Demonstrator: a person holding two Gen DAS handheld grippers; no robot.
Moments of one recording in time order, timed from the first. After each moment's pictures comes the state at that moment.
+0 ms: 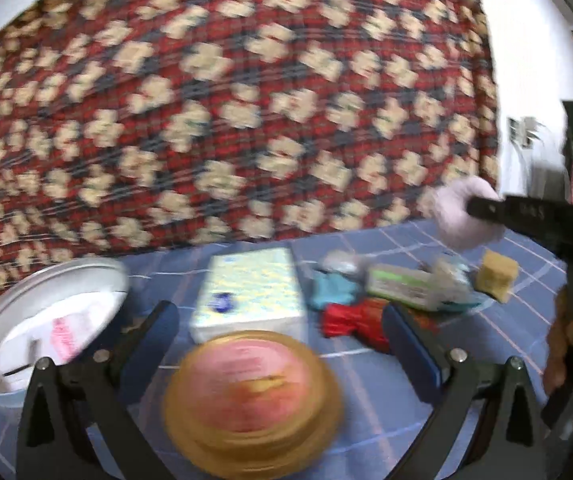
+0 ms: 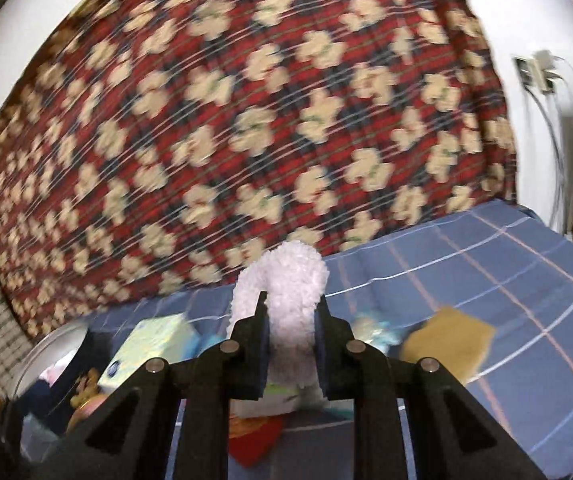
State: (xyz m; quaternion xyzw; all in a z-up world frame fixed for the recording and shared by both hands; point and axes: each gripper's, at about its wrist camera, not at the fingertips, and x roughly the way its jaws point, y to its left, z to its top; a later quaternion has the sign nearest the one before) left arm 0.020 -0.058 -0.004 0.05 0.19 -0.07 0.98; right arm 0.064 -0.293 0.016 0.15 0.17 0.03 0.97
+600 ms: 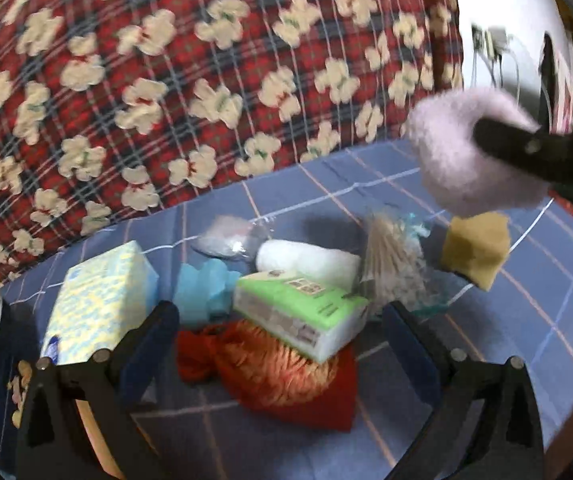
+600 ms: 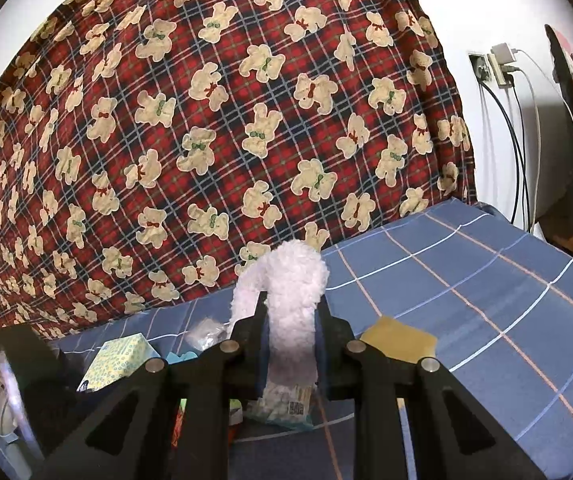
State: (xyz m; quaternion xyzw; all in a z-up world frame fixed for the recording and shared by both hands) left arm 0.113 -0.186 -0.027 0.13 0.32 -0.13 0.93; right arm 0.059 -0.327 0.017 0.17 0.17 -0.03 0.97
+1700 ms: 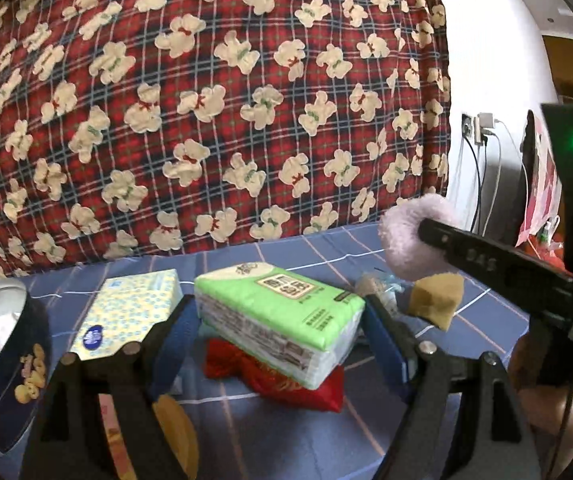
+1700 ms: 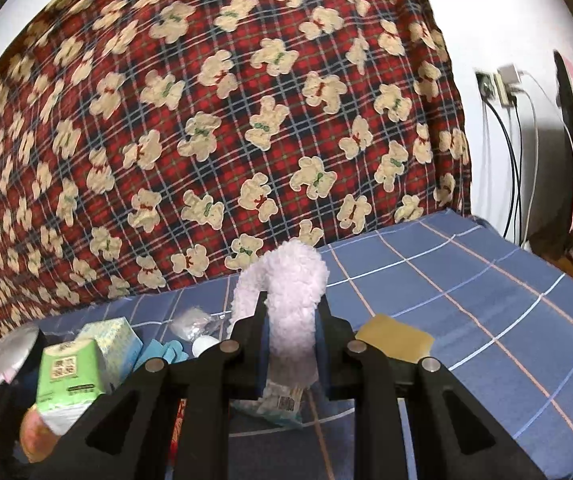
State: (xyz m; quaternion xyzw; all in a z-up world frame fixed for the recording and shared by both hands) left arm 0.047 -0.131 -0.004 0.04 0.18 -0.15 0.97; right arm 0.060 -0.308 0.010 0.11 0.16 -0.05 0.98
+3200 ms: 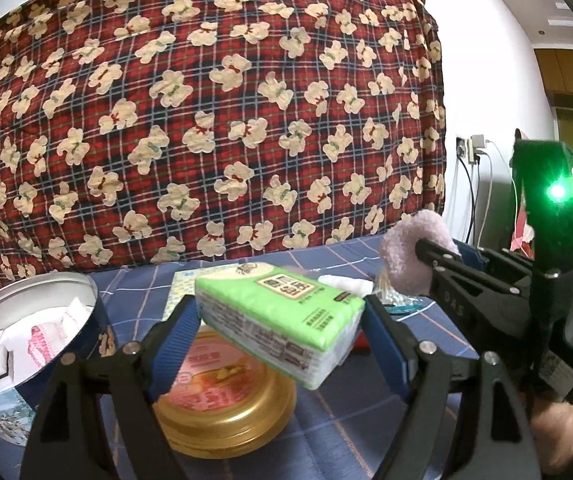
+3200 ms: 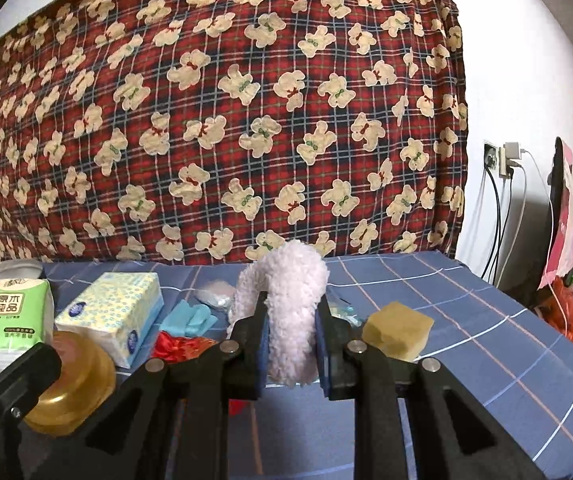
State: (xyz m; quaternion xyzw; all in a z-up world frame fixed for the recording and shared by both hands) left arm -0.015 -0.046 -0.002 0.03 0.13 -0.15 0.98; right arm 0.001 -0.213 0.003 0.00 0.13 -0.09 0.99
